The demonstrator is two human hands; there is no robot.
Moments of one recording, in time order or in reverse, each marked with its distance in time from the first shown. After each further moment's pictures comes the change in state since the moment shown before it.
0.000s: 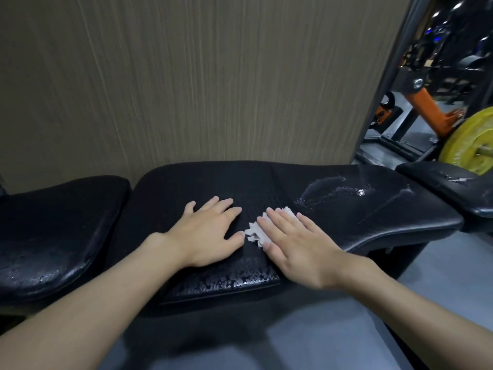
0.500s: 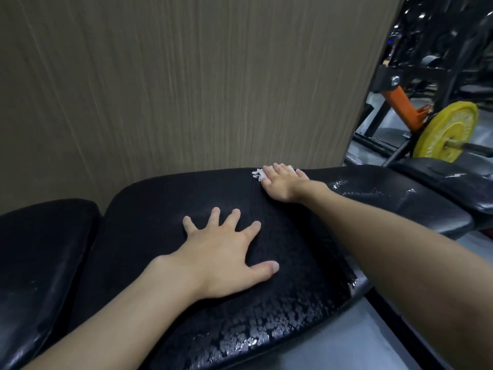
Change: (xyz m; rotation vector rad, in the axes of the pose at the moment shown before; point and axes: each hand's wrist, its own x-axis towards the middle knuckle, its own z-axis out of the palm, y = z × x) left_hand 0.032 -0.004 -0.004 0.067 -0.137 0.073; right_hand 0.194 0.082 -0.018 0.093 0.016 0.388
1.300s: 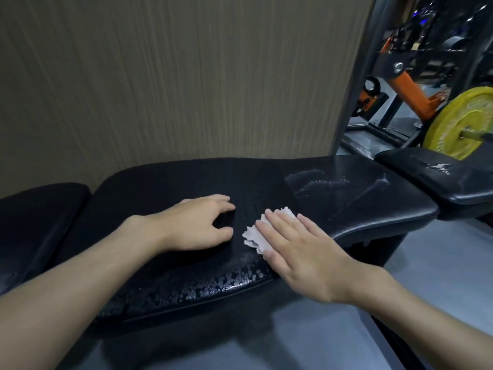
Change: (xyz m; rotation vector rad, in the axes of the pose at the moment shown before) left_hand 0.010 0.039 -0.025 -0.167 0.025 0.021; right_hand -0.225 0.063 0.019 -0.089 0.044 -0.422
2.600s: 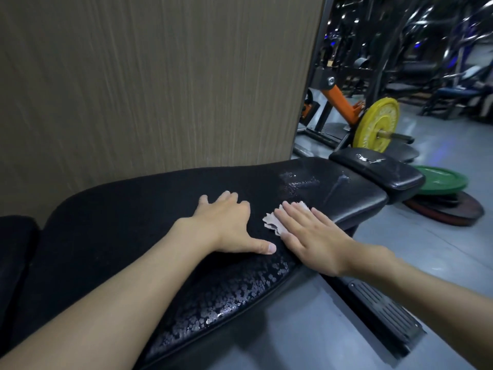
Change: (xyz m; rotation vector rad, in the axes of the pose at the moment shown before) left_hand 0.038 0.025 0.000 0.178 -0.016 0.161; right_hand 0.009 0.004 -0.012 0.023 -0.082 0.402
